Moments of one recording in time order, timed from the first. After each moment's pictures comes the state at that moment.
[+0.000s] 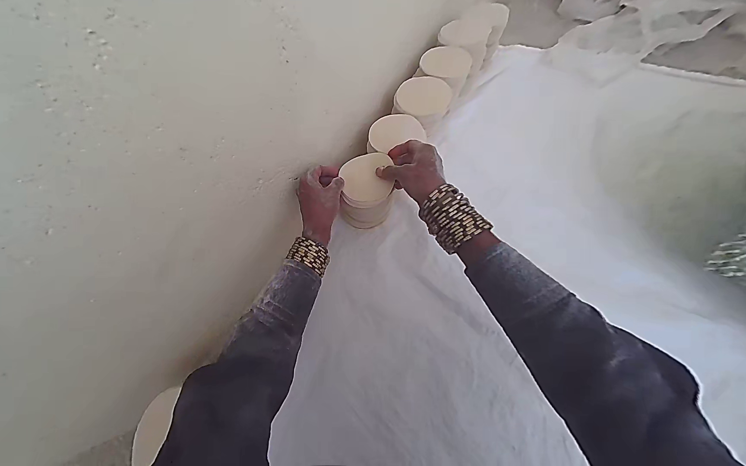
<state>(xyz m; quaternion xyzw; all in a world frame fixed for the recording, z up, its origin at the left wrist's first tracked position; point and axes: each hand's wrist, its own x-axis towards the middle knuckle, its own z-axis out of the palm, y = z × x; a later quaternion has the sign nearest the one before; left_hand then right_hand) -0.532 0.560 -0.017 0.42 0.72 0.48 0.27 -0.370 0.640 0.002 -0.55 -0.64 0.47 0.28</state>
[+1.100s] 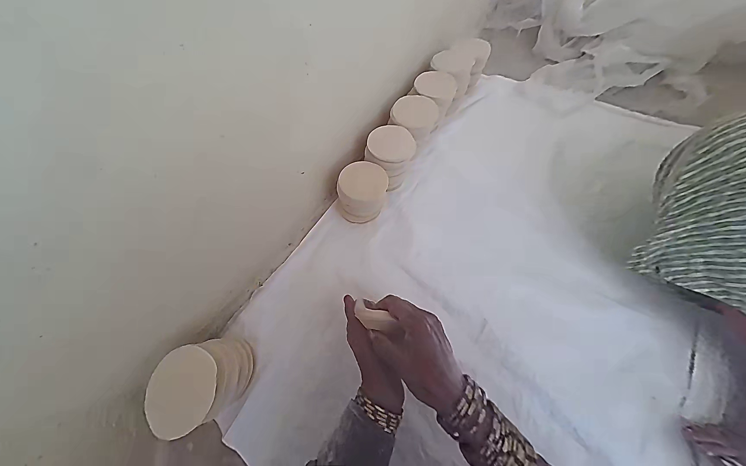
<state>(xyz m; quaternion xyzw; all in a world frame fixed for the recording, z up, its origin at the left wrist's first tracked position) -0.367 0.355 -0.044 -0.10 0.43 0.74 0.51 -0.302 0.380 0.008 -0.44 -0.76 0.39 0.26</state>
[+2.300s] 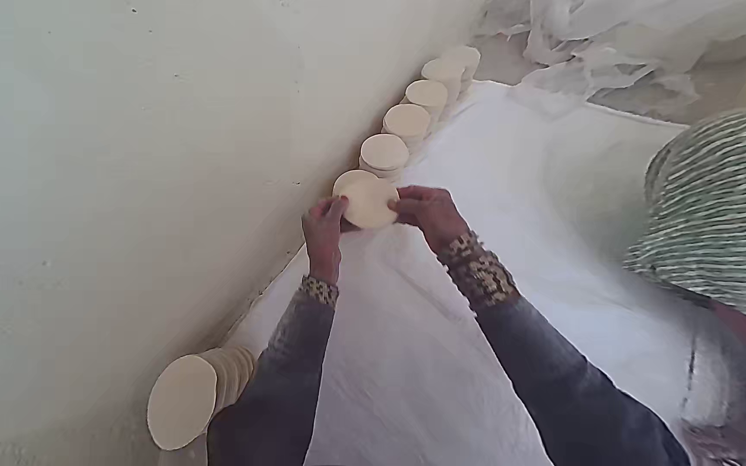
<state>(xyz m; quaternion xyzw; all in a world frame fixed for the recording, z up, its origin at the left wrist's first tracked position) -0.477 0.492 0.019 0.25 0.62 0.63 0.39 -0.320 0.556 0.040 -0.48 -0.52 0.62 0.34</state>
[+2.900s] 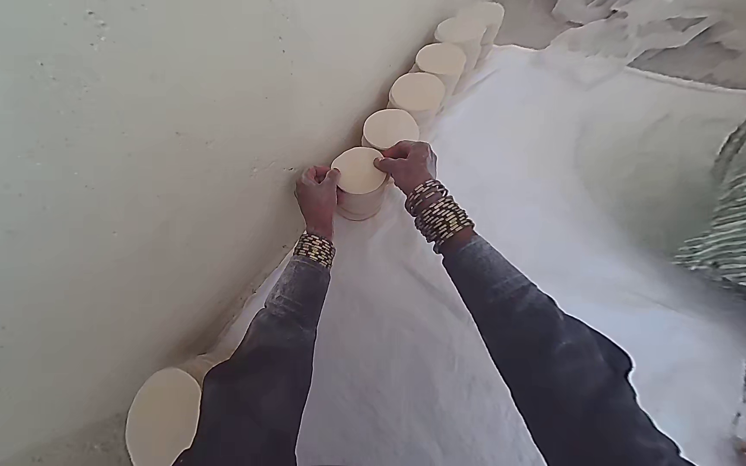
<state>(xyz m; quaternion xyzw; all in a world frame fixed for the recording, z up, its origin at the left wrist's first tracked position) -0.512 0.555 -0.021 0.29 0.71 0.55 0.31 -0.368 0.639 -0.001 -0.58 -0.64 0.41 0.27</state>
